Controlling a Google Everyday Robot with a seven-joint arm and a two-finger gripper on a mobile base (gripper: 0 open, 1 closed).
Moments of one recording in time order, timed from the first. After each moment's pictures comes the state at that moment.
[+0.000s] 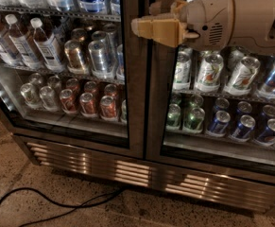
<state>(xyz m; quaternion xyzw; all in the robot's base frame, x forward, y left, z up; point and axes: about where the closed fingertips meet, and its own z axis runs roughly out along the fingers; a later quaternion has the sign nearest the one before) 0.494 -0.009 1.053 -0.49 0.56 0.44 0.50</state>
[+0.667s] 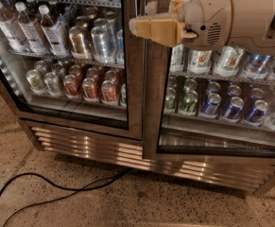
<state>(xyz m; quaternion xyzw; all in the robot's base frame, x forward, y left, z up) 0.494 -0.009 1.053 -0.49 0.56 0.44 0.50</state>
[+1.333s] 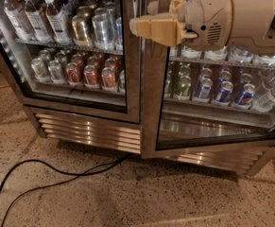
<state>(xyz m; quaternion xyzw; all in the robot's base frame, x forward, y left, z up) 0.494 -0.009 1.053 -0.49 0.56 0.44 0.50</state>
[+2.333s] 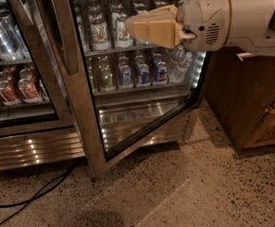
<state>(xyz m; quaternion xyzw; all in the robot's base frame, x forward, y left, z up) 0.494 -0.009 1.053 -0.49 0.56 0.44 0.50</state>
